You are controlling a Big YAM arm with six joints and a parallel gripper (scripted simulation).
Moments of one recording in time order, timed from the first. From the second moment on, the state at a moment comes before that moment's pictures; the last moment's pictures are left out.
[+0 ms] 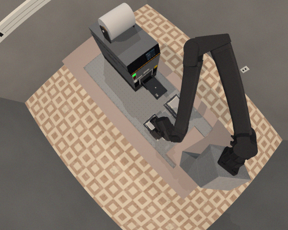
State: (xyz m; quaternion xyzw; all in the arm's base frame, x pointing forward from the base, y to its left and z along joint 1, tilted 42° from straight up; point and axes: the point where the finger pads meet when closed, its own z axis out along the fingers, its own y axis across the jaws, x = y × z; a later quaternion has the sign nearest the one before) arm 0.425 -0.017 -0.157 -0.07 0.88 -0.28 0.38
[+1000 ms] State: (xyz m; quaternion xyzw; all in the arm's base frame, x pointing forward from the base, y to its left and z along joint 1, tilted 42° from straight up) arm 0.428 -0.021 -0.161 -0.07 0.88 -0.28 0.38
